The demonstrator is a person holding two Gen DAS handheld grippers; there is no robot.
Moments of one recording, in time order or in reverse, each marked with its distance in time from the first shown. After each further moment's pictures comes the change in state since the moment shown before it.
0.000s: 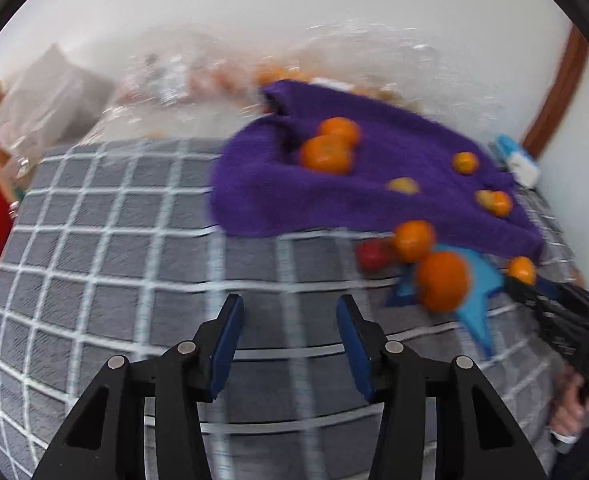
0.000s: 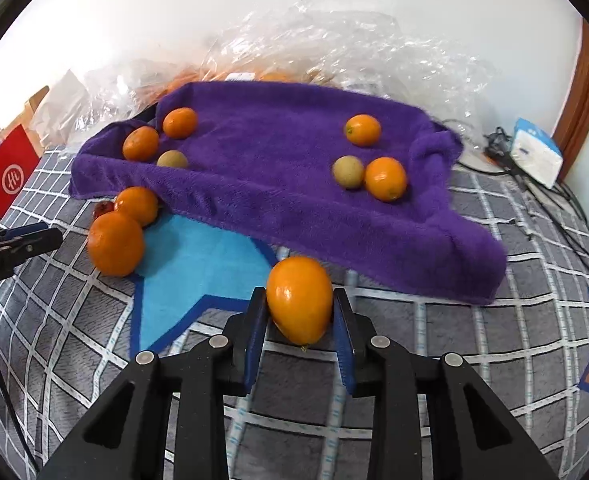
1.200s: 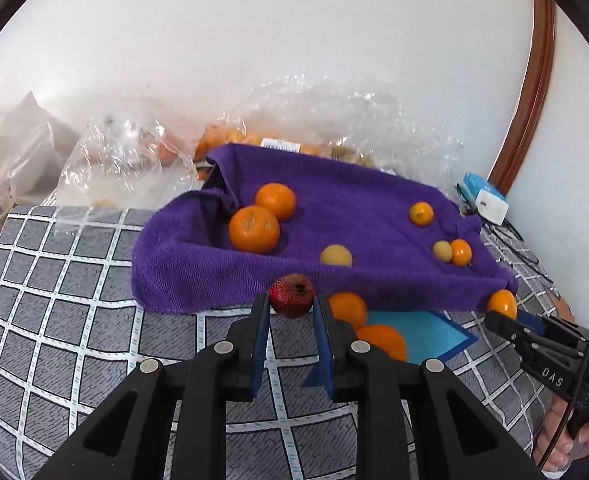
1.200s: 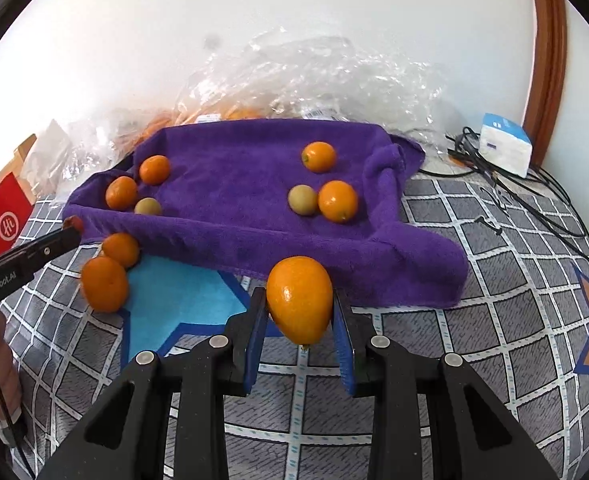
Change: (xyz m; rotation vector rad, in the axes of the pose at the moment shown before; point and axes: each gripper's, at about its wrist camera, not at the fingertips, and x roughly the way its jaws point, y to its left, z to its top) left arm 0.000 -0.031 0.004 0.017 -0.237 -0.053; right arm -0.012 -0.021 -0.003 0.112 -0.112 -0.006
